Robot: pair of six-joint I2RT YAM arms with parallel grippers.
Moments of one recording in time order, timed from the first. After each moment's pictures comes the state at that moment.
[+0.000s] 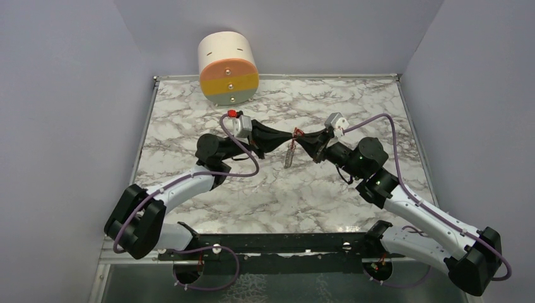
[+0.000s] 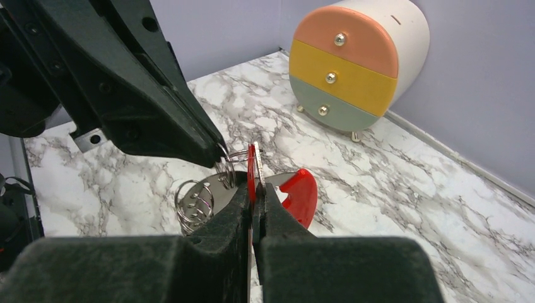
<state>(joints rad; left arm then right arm) -0.61 1.35 0.69 1.17 0.75 -0.37 0.72 0.92 0.69 0.33 -0.20 -0.04</state>
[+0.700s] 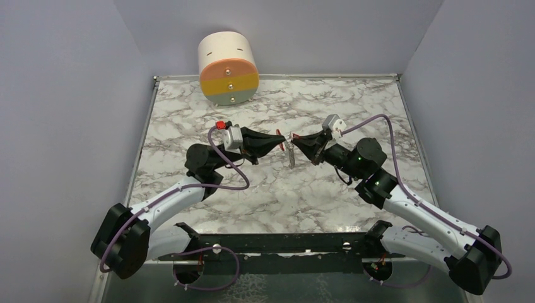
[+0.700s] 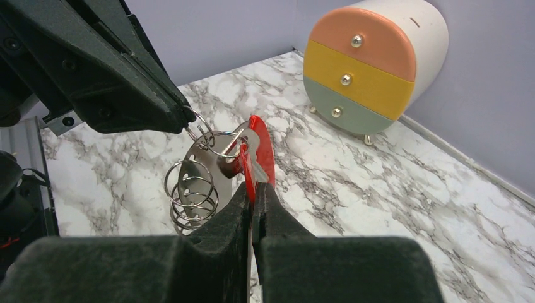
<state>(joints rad) -0.61 1.16 0.61 1.09 0.69 -0.27 0.73 0.92 0.69 0.33 -0.22 -0.05</state>
